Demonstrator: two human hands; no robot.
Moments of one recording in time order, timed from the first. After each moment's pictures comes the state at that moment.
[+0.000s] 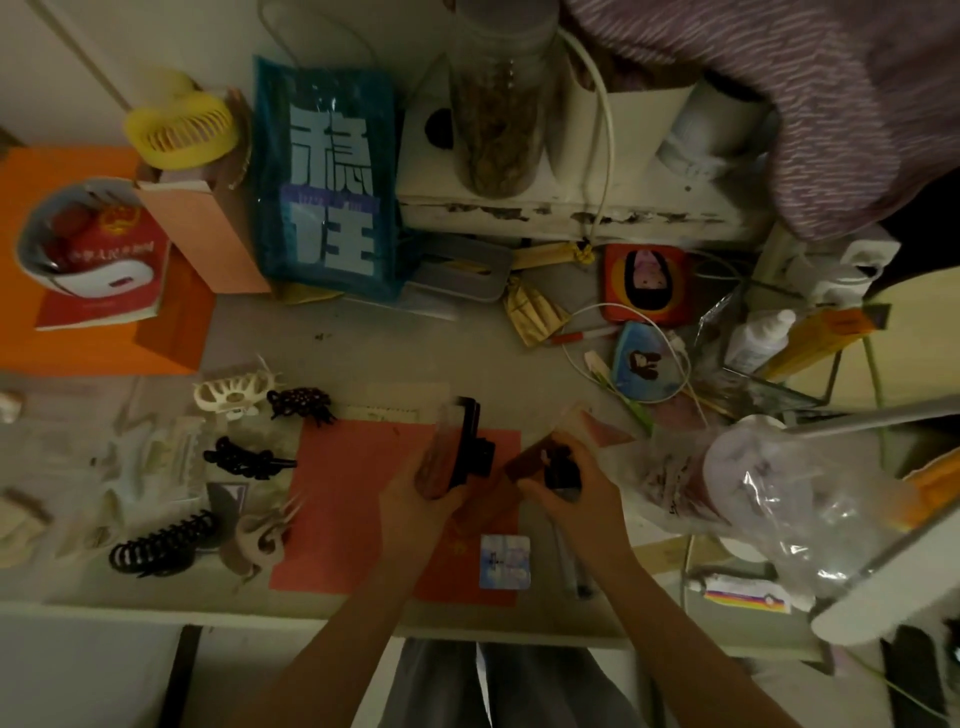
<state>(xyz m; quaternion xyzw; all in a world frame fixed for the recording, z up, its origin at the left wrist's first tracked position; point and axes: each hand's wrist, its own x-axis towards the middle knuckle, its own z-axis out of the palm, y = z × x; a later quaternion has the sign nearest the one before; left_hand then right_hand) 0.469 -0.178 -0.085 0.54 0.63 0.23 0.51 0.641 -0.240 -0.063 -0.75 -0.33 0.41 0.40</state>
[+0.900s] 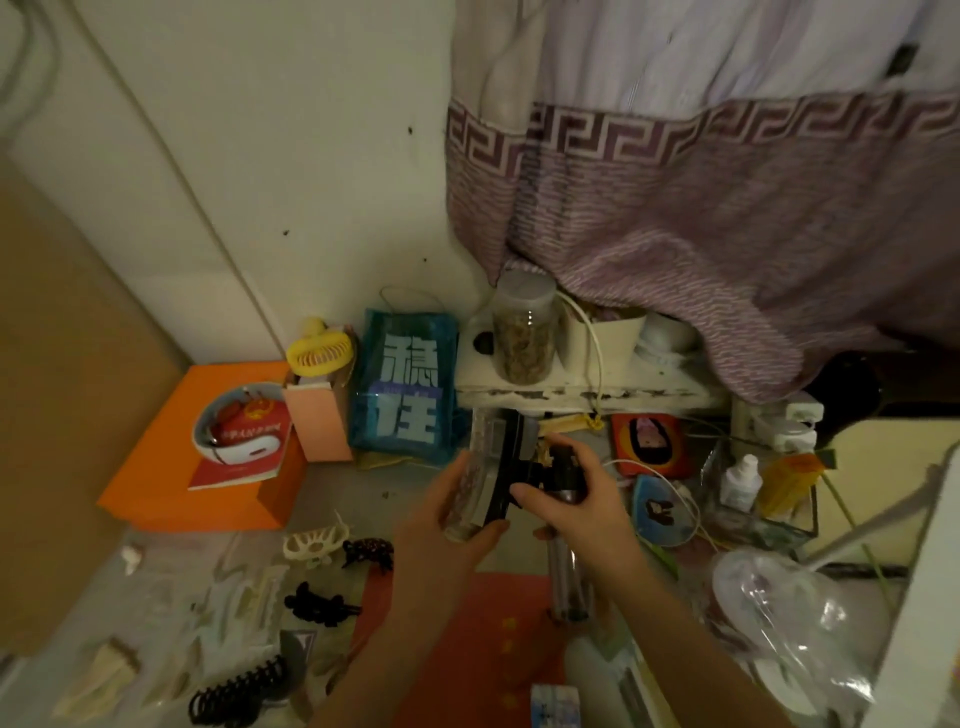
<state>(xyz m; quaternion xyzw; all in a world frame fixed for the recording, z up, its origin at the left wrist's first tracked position) 0.455 -0.142 0.086 0.68 0.46 0.40 0.42 0.614 -0.176 0.097 -0.60 -0.37 0.43 0.57</state>
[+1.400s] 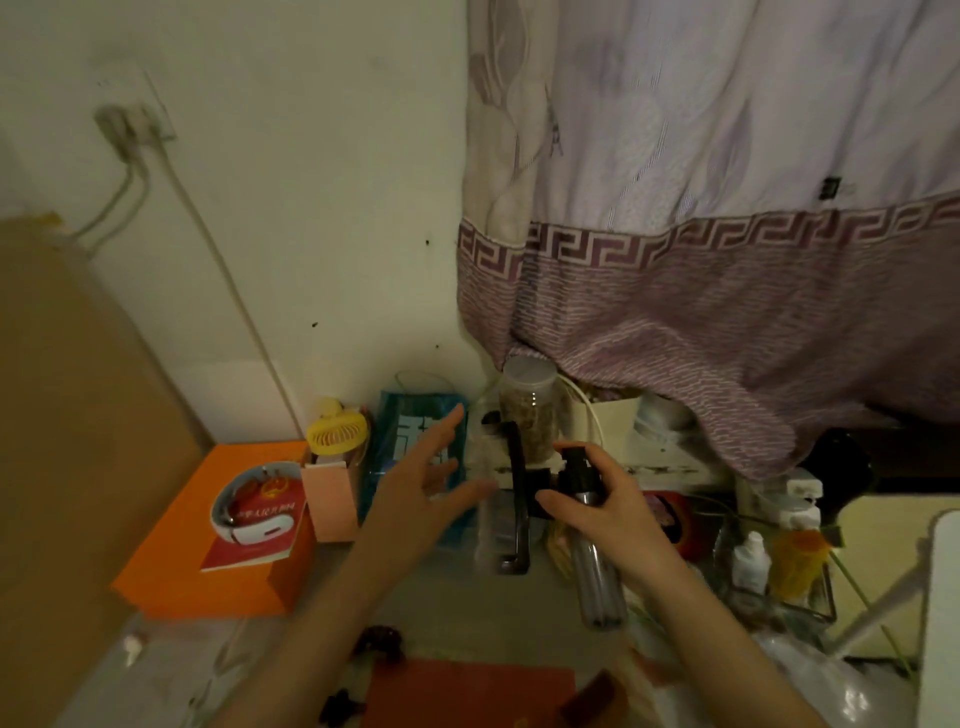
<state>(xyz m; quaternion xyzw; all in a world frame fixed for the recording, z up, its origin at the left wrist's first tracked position) 0.446 -0.086 0.198 0.74 0.37 0.35 0.43 0.641 -0.159 0.168 -0.54 -0.45 0.40 0.58</state>
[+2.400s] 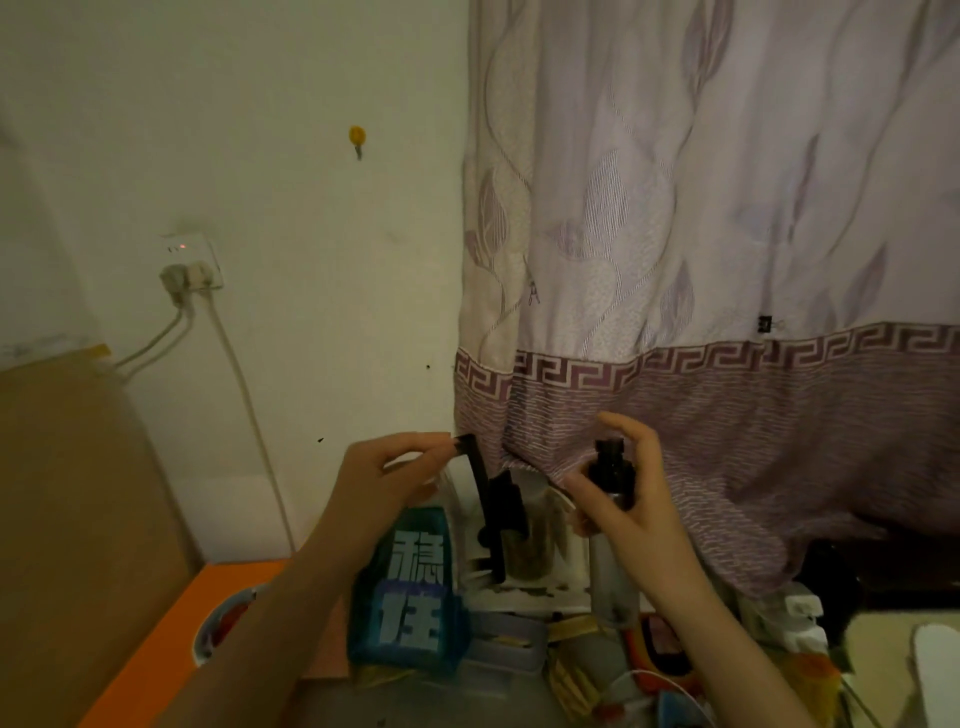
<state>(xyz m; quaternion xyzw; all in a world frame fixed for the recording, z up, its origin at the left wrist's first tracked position) 0.450 -0.070 0.317 0.69 0.30 0.48 0.45 0.656 -0.166 0.274 -0.43 -0.54 0.22 0.69</state>
